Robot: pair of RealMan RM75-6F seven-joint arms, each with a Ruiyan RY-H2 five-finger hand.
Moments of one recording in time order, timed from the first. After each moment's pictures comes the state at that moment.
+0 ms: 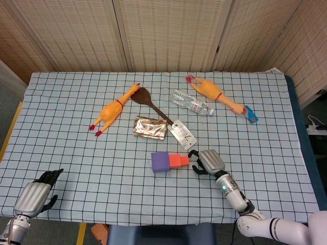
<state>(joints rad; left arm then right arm) -0.17 -1.07 0.07 -1.76 1.46 1.27 0.31 0.58 -1.63 0.12 -1.38 -1.21 0.91 -0.09</state>
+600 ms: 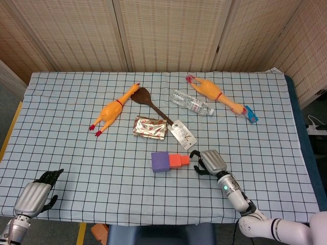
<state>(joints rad) -0.17 -1.07 0.08 -1.76 1.46 1.26 0.31 0.57 -1.61 0.11 -1.39 -1.21 0.91 -0.09</state>
